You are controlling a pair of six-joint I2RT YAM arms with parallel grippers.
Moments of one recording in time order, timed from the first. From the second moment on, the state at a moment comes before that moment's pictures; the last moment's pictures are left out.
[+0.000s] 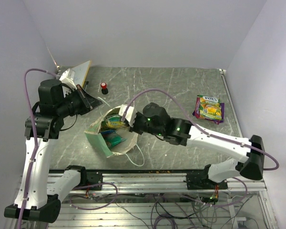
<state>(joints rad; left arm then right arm) -0.12 0.92 1.33 -0.86 0.44 -0.63 1.15 1.40 1.20 -0.19 0.02 -0.36</state>
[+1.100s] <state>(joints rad) -0.12 1.02 1.36 -0.93 0.48 -0.55 0.27 1.23 1.13 -0.16 0.24 0.15</state>
